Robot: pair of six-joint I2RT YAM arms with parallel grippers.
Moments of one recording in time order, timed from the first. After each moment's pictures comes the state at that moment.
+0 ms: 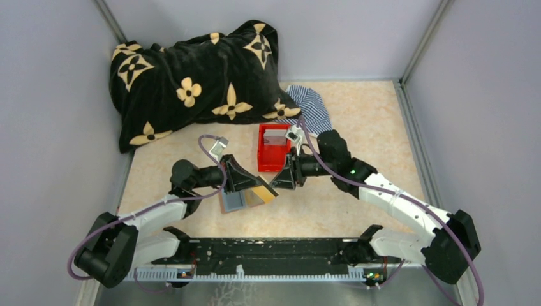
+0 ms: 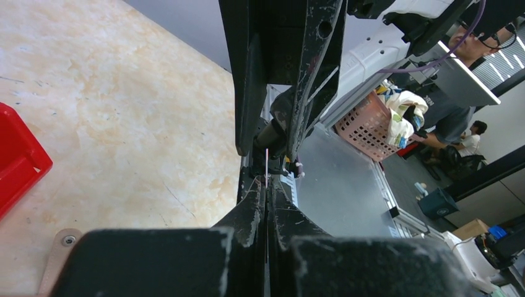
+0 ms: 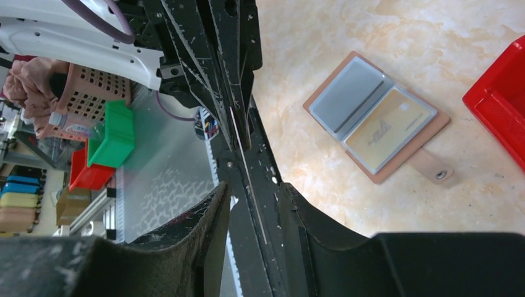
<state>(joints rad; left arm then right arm) -0.50 1.12 0.30 1.08 0.97 -0.85 0.71 1.09 0.80 -0.09 -0.72 0.43</state>
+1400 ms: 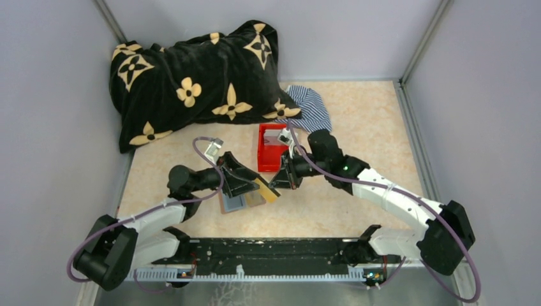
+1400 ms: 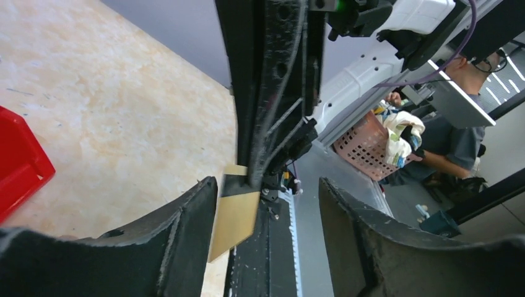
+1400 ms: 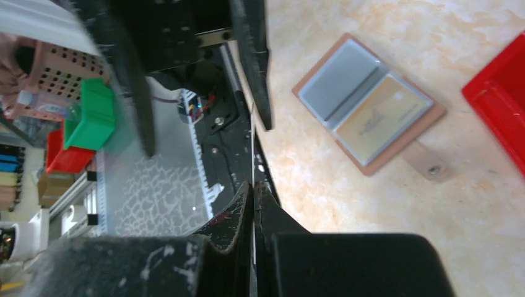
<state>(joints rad) -0.50 1.11 0.26 1.19 0.90 -0.92 0.76 1.15 0.82 -0.11 -0.70 0.37</state>
